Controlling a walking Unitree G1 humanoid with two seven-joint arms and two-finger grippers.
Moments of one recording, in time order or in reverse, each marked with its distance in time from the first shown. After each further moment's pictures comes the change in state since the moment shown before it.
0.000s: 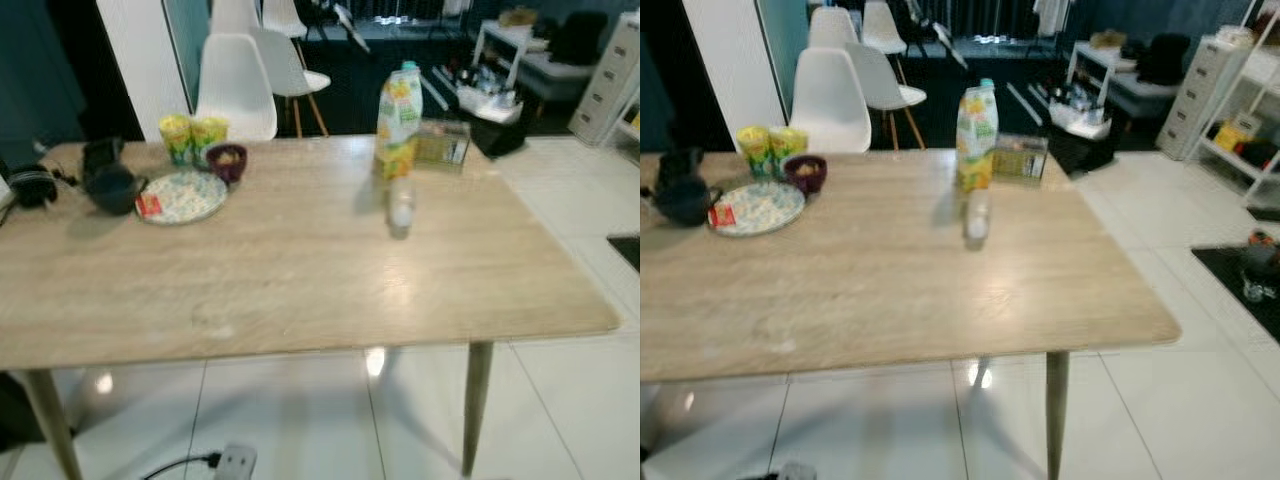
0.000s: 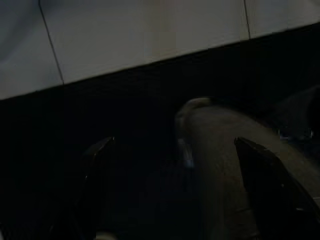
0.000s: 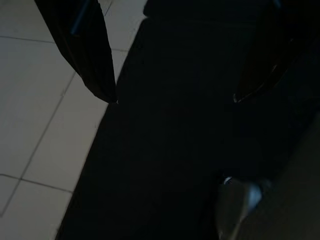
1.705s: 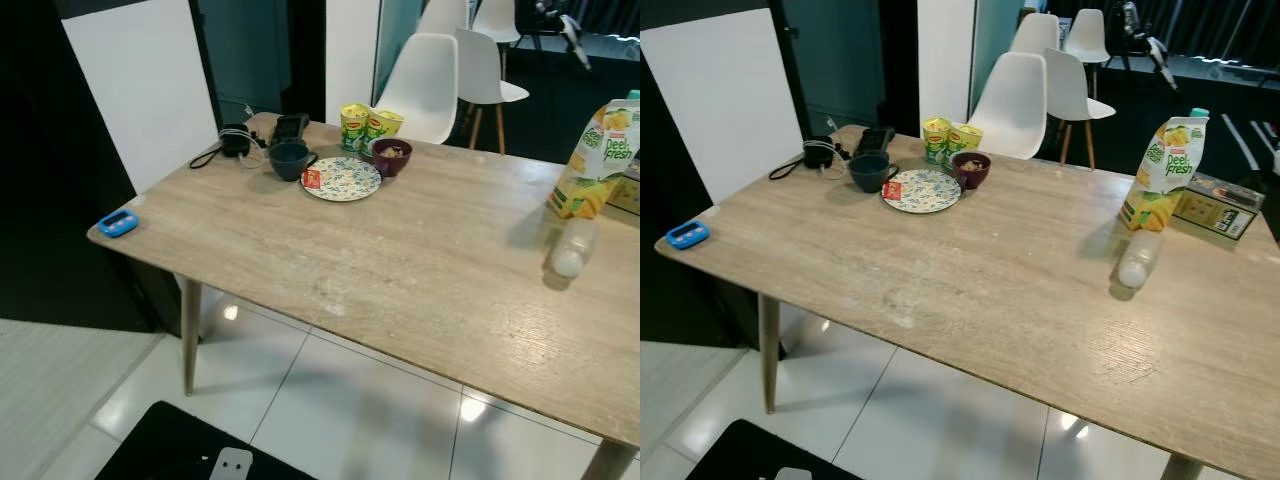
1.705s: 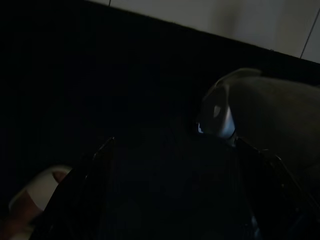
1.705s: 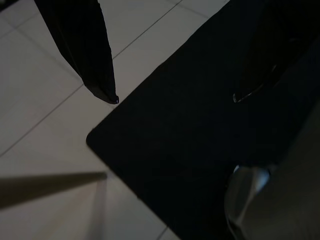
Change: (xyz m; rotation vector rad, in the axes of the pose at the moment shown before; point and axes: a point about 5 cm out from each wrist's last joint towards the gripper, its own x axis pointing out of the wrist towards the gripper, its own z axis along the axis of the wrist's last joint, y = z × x) left arm -0.001 0.003 -0.002 -0.002 0.009 0.000; right arm 0.001 -0.001 0.005 -0.036 -0.019 -0.068
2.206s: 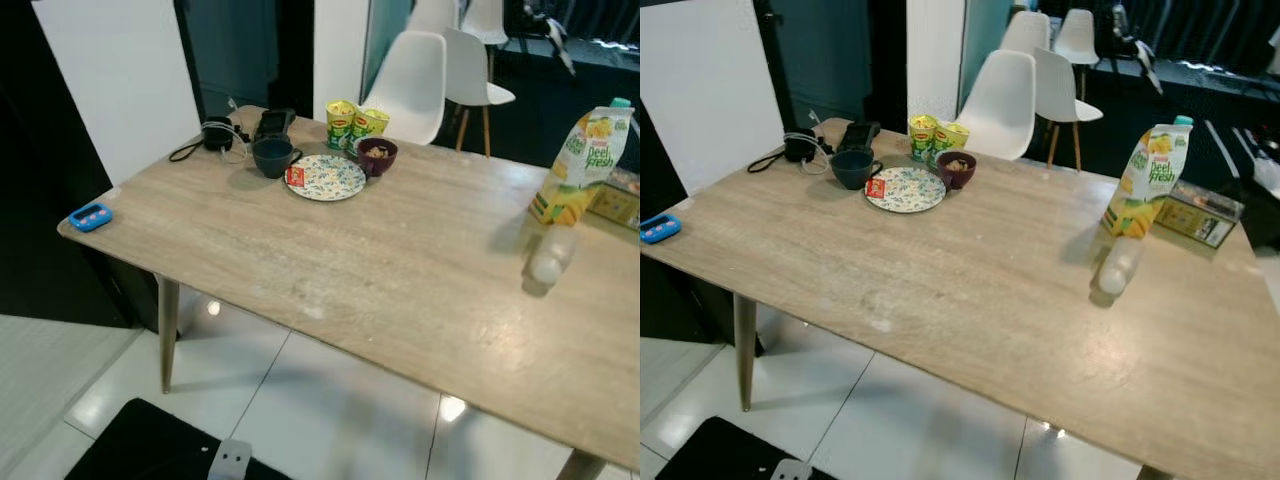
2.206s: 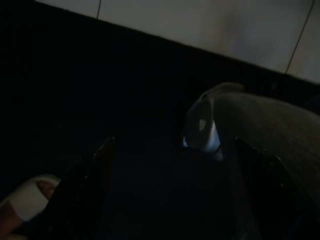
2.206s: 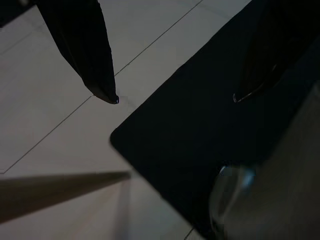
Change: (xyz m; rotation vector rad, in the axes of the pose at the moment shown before) left arm 0.001 0.002 0.007 0.023 -0.025 0.035; right arm 0.000 0.000 0.004 -0.002 -0.010 -0.004
